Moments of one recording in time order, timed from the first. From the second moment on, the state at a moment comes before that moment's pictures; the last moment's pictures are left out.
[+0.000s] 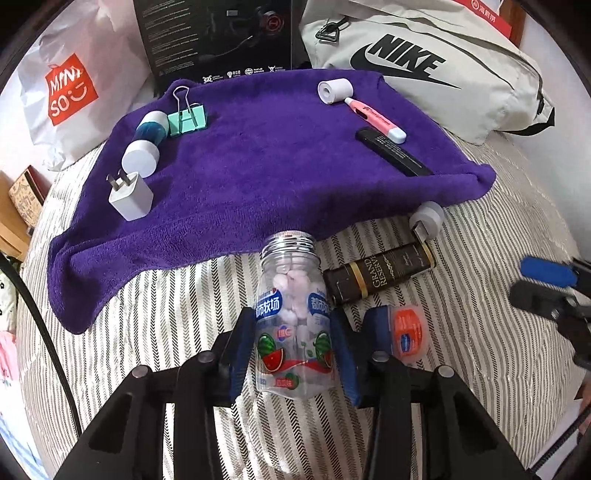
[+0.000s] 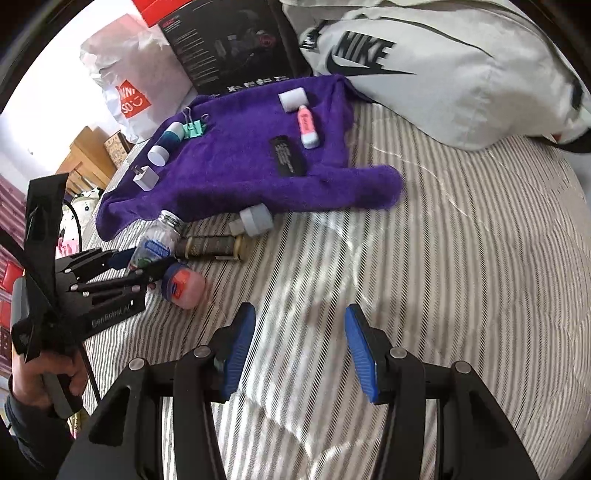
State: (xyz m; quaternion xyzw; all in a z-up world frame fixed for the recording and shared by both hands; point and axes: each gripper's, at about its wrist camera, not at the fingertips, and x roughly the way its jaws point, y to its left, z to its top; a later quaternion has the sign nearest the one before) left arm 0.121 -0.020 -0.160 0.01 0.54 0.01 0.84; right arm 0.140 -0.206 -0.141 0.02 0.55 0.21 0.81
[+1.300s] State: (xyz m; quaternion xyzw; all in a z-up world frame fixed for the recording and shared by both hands) left arm 0.096 0.008 -0.155 0.01 0.54 0.01 0.84; right arm 0.159 -0.189 -0.162 -0.08 0.54 0.19 0.82
